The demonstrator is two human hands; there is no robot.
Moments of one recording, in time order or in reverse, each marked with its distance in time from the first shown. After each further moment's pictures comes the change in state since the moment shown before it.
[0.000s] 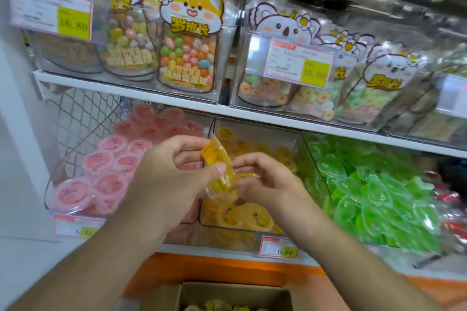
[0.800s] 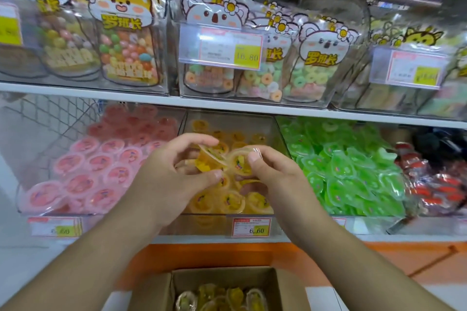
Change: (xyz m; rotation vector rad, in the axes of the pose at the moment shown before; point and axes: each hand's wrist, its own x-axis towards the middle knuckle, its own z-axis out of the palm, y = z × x) left_hand -0.013 0.002 0.046 0.053 -0.188 0.119; right_hand -0.040 0.008 -0.042 0.099 0.252 0.018
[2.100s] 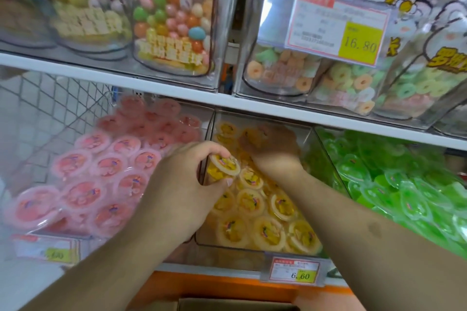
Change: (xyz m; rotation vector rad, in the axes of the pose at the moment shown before) left_hand 0.046 -0.053 -0.035 0.587 0.142 0.132; right_hand 0.179 0.053 0.047 -1.159 0.213 -0.185
